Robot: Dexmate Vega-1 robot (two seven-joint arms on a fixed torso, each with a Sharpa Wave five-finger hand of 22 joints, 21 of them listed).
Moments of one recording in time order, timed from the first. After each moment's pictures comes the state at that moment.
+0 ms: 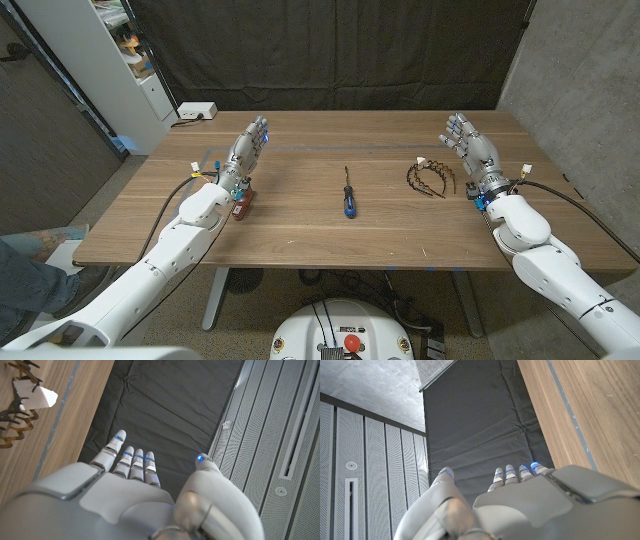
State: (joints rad) left arm 0.96 0.61 0.33 -1.49 -0.65 -0.31 -0.05; left_hand 0.24 0.01 0.27 0.00 0.24 -0.06 0.04 0.20 0.17 -0.11 -0.01 0.21 0.19 -0.17 0.03 0.19 0.18 -0.17 -0.01 0.19 0.17; right arm -1.27 -0.70 -0.12 -1.81 0.57 0.33 -0.18; right_hand 0.38 -0.05 0.25 0.01 0.35 0.20 0.06 0.21 0.19 0.16 0.08 0.20 0.20 0.12 0.02 0.21 0.22 0.33 0.01 0.19 0.17
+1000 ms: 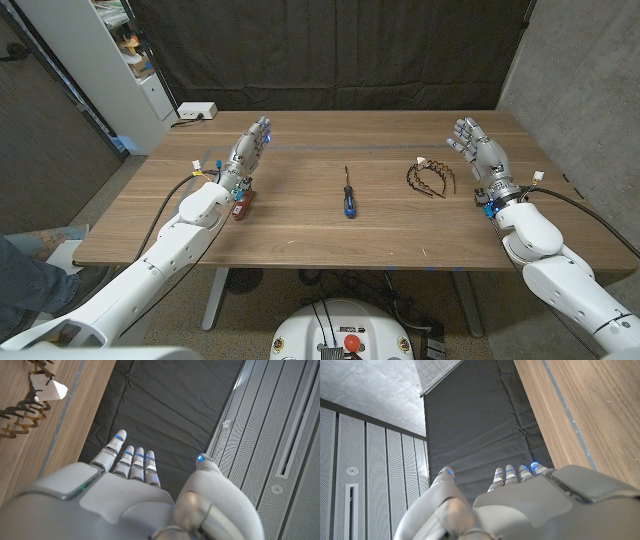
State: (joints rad) left arm 0.95 0.63 0.34 -1.51 -0.64 -0.30 -0.06; left_hand 0.24 0.01 0.27 0.00 0.24 -0.06 0.04 0.20 0.17 -0.11 -0.01 0.21 0.19 -0.17 0.03 0.19 0.18 -0.17 -0.01 0.19 0.17; right arm -1.35 -0.70 -0.06 -1.84 0.57 0.35 -0.18; right_hand 0.38 -0.05 0.25 0.00 0.35 0.20 0.06 0.21 0.19 0.17 0.08 0.20 0.19 0.12 0.02 0.21 0.22 0.33 0.01 0.19 0.17
